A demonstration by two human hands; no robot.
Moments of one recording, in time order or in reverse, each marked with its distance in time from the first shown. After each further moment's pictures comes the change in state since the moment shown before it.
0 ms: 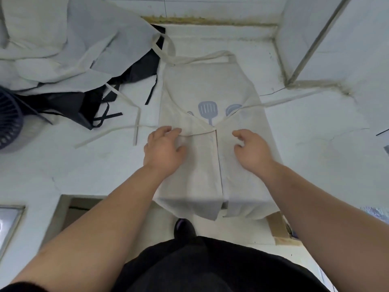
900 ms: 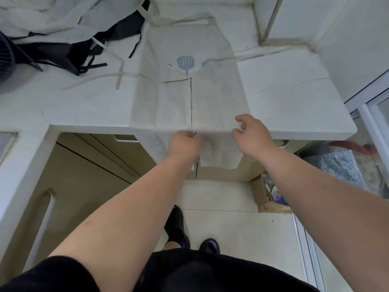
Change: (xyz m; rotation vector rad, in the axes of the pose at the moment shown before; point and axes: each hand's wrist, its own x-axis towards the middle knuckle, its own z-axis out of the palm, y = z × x) left_hand -0.139 0.069 0.100 -0.630 -0.044 -0.392; right_hand -0.126 0.080 -0.029 -0.089 -0.020 -0.021
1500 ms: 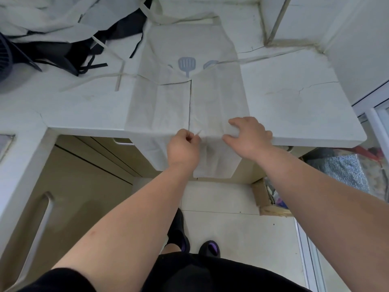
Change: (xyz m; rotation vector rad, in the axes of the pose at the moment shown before) left_hand 0.009 -0.006 0.002 0.083 0.138 0.161; right_hand 0.018 -0.010 0.005 -0.280 -0.040 -0.019
